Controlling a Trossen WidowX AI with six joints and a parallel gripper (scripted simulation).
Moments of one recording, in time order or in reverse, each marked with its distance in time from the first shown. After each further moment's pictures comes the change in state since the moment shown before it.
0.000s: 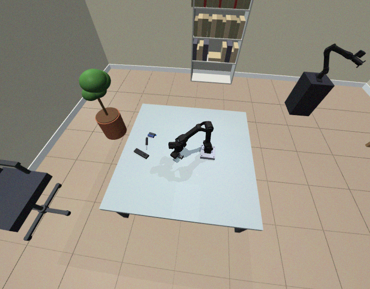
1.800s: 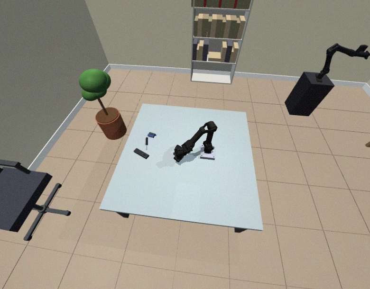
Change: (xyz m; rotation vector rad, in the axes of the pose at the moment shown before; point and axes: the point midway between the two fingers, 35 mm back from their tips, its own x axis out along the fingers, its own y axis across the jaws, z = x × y) arm 0.012 0.002 -0.030 0.014 -0.276 -0.007
